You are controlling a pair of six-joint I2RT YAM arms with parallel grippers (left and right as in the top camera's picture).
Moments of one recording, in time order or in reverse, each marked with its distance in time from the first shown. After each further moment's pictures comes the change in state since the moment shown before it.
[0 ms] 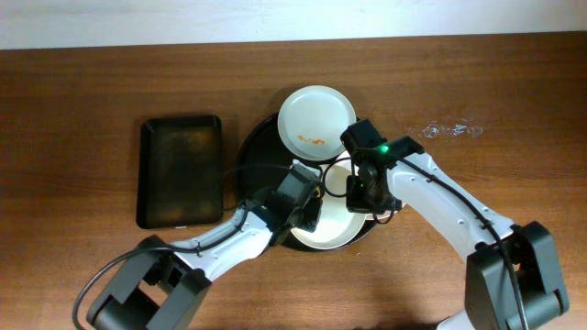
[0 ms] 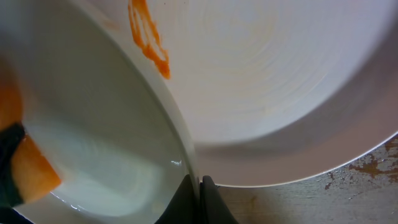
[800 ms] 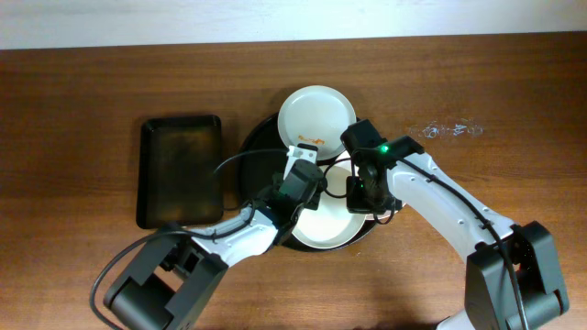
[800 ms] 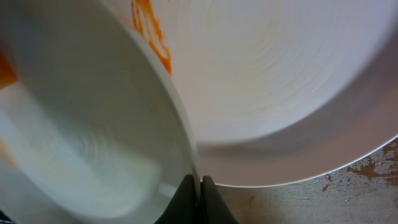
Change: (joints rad) left arm 0.003 0.089 -0.005 0.304 -0.263 0.000; right arm 0.000 0.000 0.000 -0.003 -0.001 -0.030
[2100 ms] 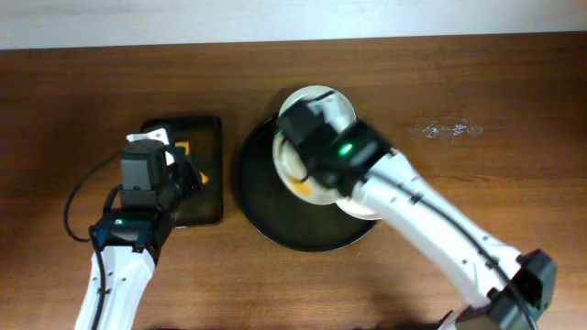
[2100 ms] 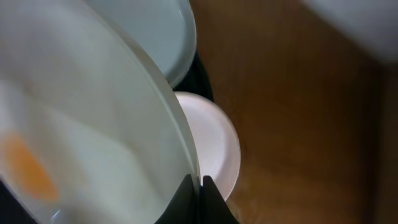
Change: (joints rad) left arm 0.660 -0.654 -0.005 -0.646 0.287 -0.004; right arm 0.329 0.006 0.480 -0.172 0.639 -0.210
